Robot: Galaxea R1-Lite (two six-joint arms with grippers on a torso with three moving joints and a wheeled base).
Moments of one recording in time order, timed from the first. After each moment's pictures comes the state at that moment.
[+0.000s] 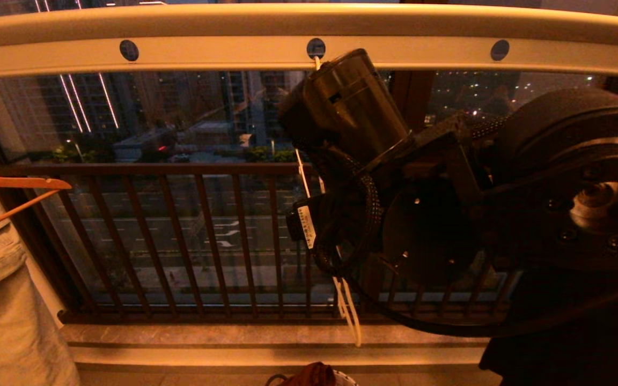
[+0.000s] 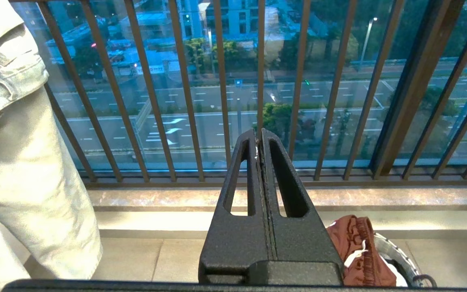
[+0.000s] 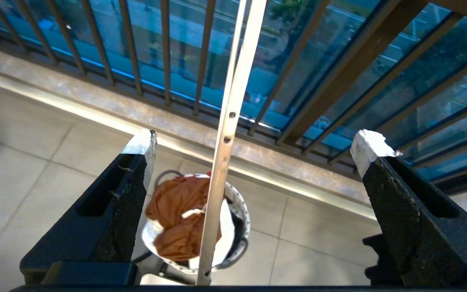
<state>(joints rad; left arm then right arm) 0.00 0.00 0.00 -0.04 0.01 0.02 1.00 1.93 -1.81 0.50 -0.72 0.27</state>
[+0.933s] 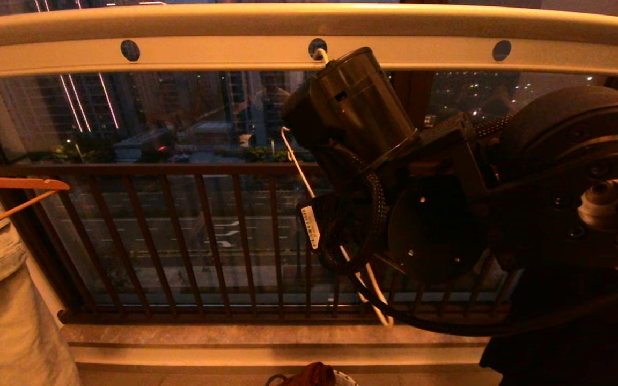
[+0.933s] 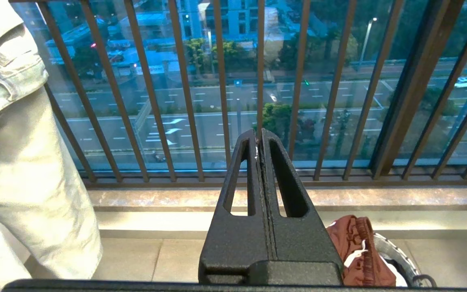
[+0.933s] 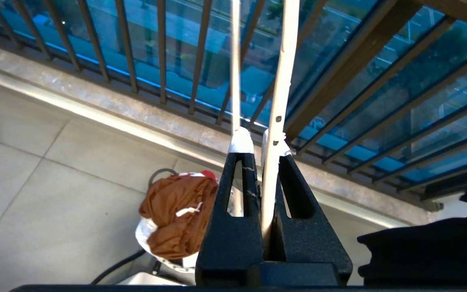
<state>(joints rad) 0.00 0.00 0.00 -0.04 0.01 0.02 0.99 1.92 -1.80 0.50 -0.72 0.25</state>
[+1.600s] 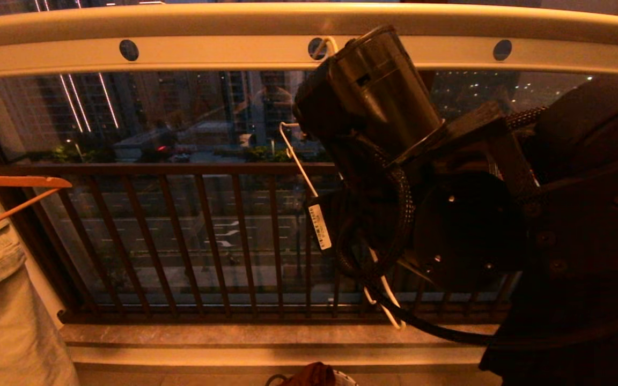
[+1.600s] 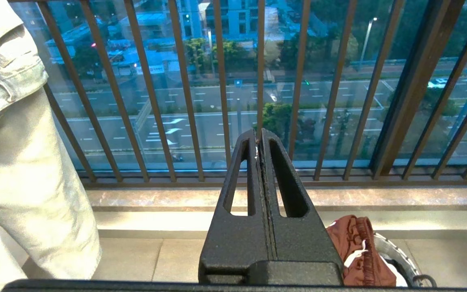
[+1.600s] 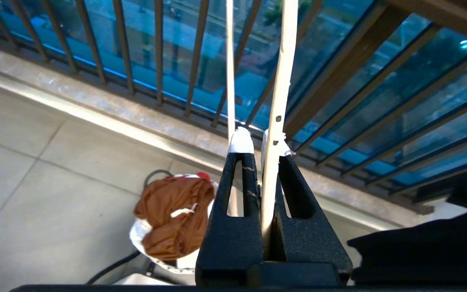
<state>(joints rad) 0.00 0.00 0.00 -0.04 0.01 0.02 1.02 1.87 -1.78 0.51 -0.75 0.24</state>
